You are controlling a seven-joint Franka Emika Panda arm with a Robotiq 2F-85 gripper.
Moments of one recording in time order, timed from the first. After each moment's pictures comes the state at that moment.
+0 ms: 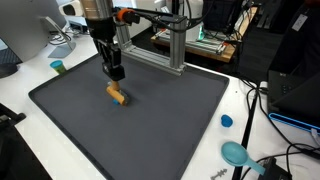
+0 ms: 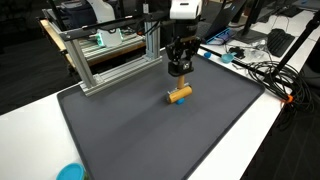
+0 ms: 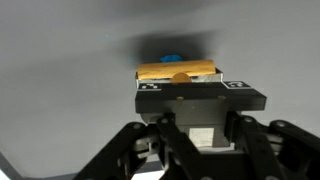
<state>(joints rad) 0.02 0.38 -0.04 -1.87 -0.04 2.39 0.22</state>
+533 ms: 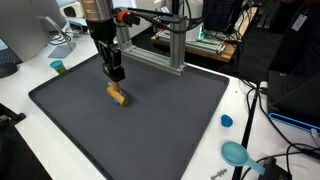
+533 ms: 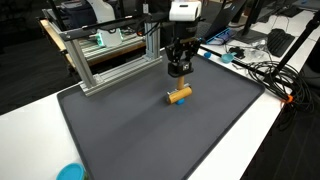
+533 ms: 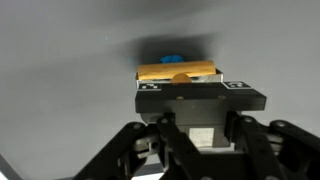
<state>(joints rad) 0.02 0.39 -0.04 -1.87 -0.04 2.40 0.23</state>
